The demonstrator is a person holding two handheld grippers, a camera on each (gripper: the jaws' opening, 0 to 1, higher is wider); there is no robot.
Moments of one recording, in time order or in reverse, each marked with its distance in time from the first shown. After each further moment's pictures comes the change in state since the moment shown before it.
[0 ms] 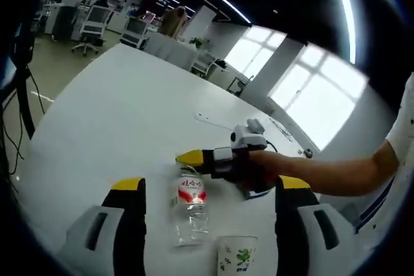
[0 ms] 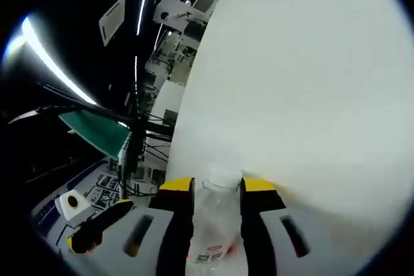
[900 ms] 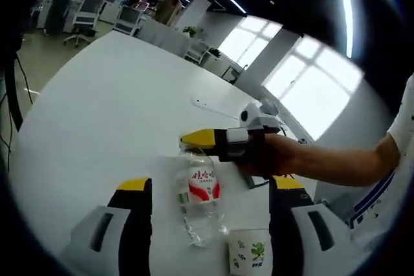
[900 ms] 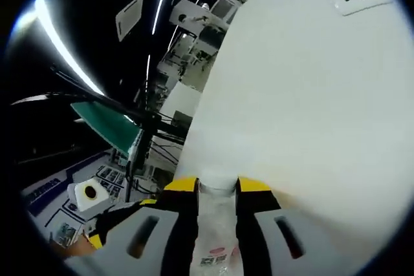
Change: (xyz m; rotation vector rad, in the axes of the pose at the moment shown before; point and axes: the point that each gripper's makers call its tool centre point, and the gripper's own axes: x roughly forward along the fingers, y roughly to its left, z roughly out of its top) left arm 0.027 0.018 -0.025 0.008 0.100 -0.069; right arm -0.008 0.033 0.006 -0.150 -0.029 0.058
